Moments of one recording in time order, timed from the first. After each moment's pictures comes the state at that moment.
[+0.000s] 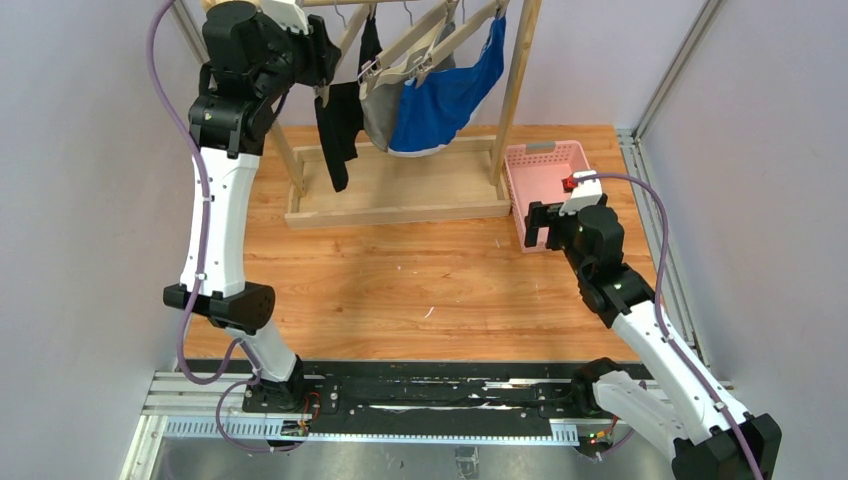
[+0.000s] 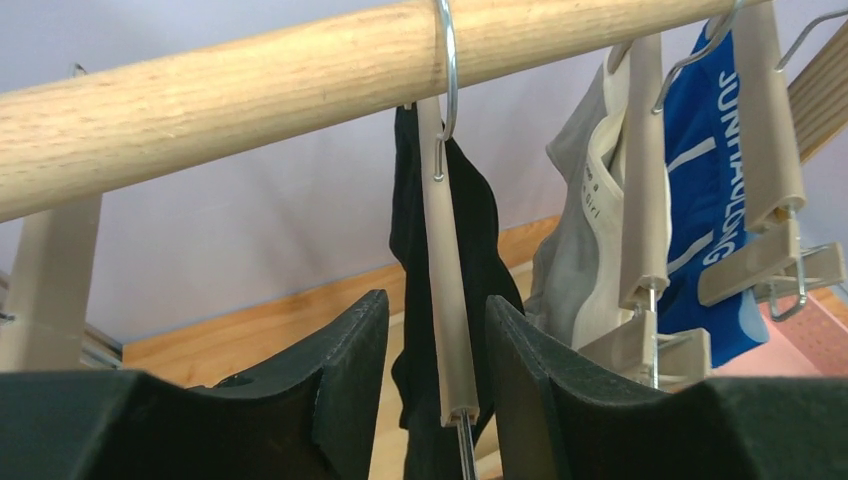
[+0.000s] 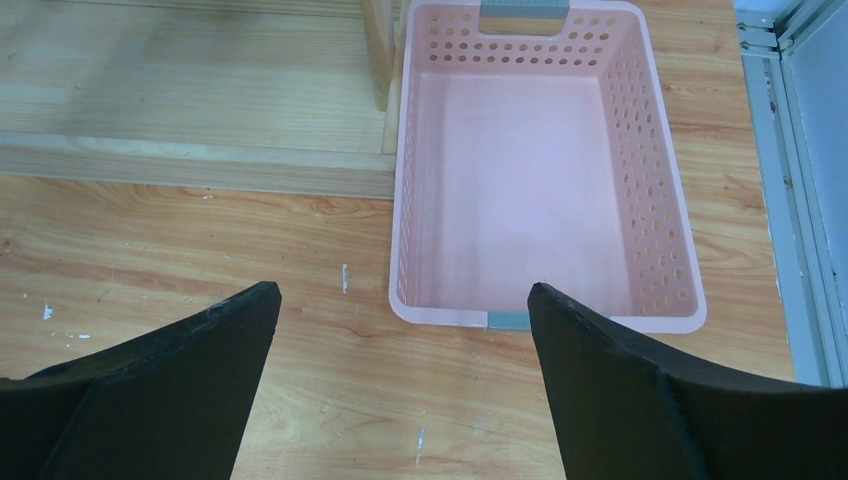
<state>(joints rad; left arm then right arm) -0.21 1.70 2.38 -0.74 0.13 0.02 0.37 0.85 0.73 -0.17 0.21 0.06</state>
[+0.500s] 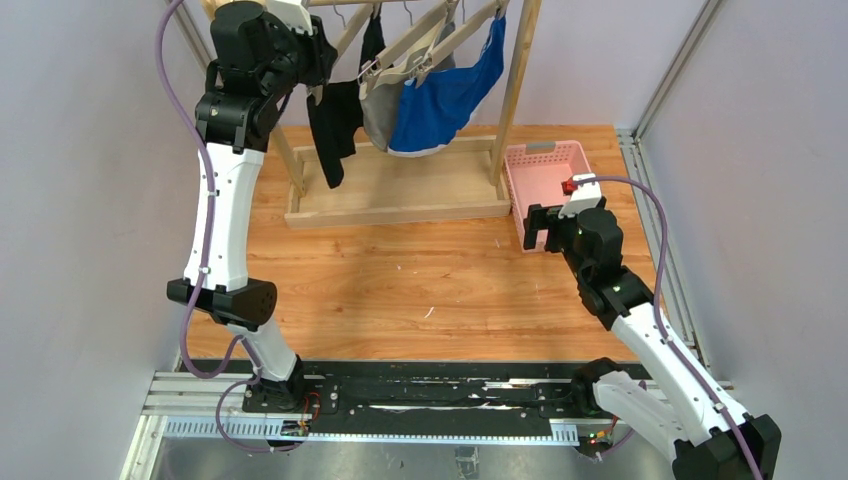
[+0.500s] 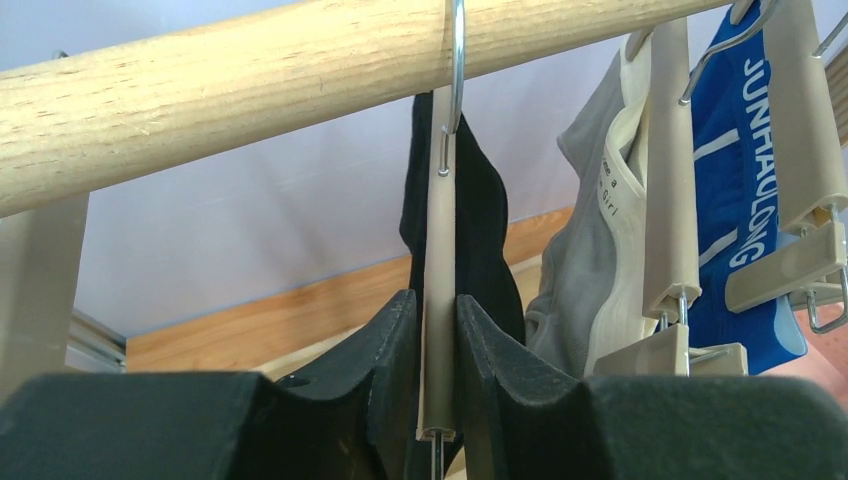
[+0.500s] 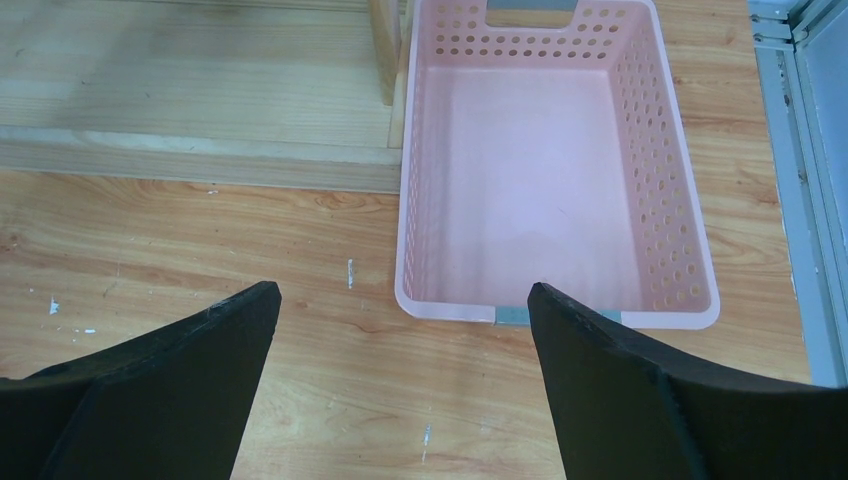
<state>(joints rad) -0.21 1.73 2.38 -0.74 0.12 0.03 0.38 0.84 0.71 -0.15 0.21 0.07</state>
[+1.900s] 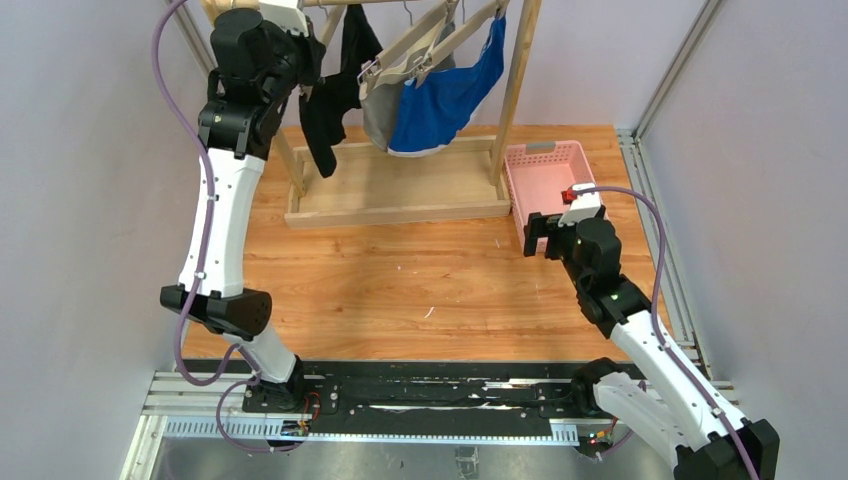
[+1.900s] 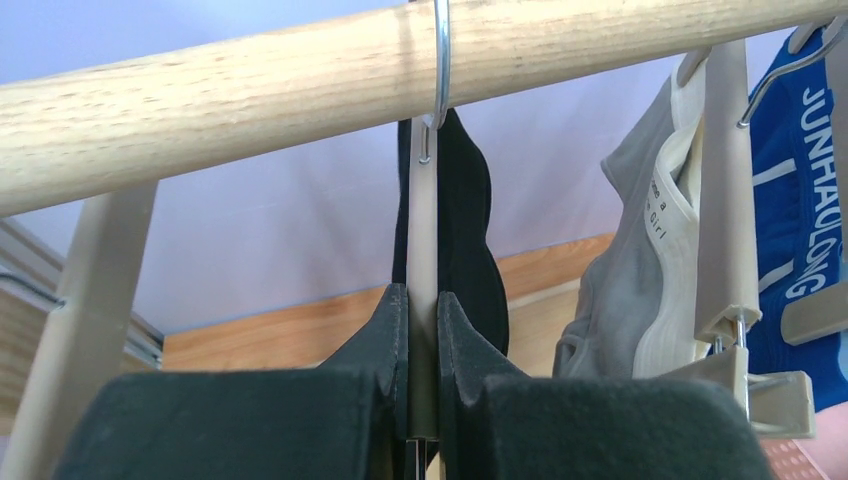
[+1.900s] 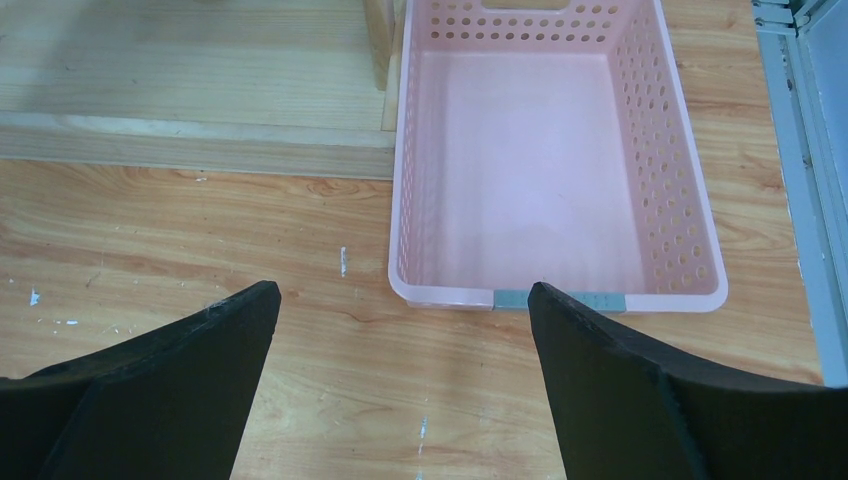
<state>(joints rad) -0.21 1.69 2.26 -0.61 0.03 0.04 0.38 0.80 0.63 -0.11 0.22 0.07</state>
